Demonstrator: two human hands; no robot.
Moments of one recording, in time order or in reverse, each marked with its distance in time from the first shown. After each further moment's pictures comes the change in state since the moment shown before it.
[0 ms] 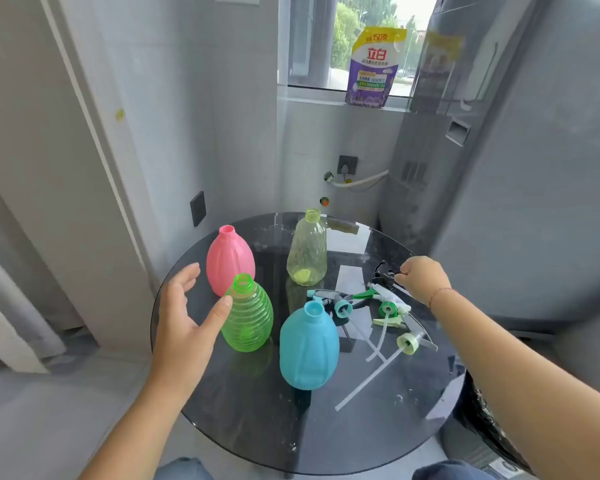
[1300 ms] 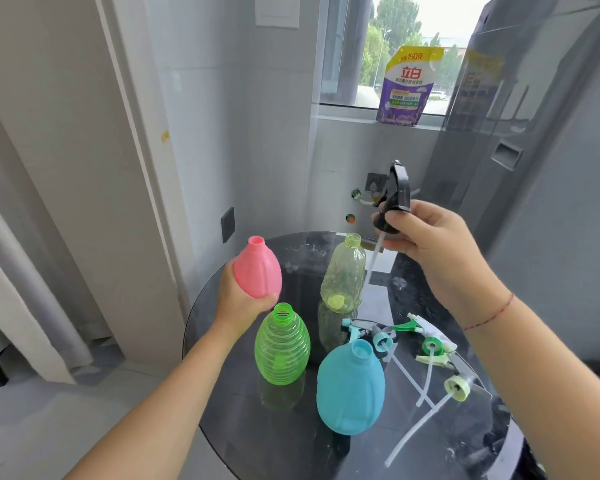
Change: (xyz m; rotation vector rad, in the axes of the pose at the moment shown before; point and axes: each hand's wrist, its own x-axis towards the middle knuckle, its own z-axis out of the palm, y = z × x) left_hand 0.121 -0.084 0.039 0.057 -0.057 -0.133; right_hand -0.084 -0.139 -0.102 1.251 0.051 -0.316
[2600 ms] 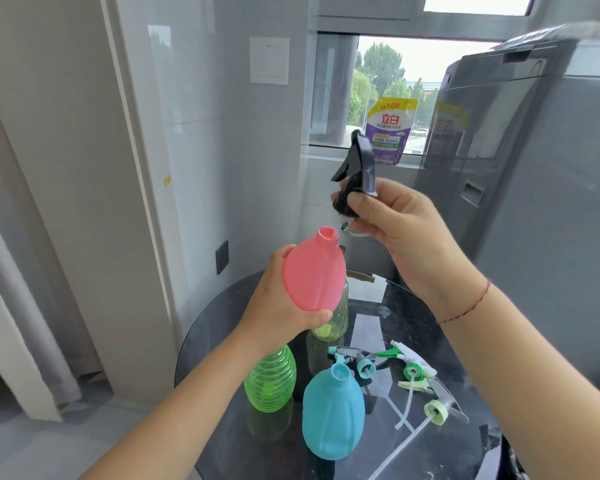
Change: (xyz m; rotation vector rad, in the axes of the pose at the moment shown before) left_hand -0.062 0.153 0.000 -0.031 -0.317 0.322; right_hand -0.006 -0.070 0.004 0.116 -0.201 -0.259
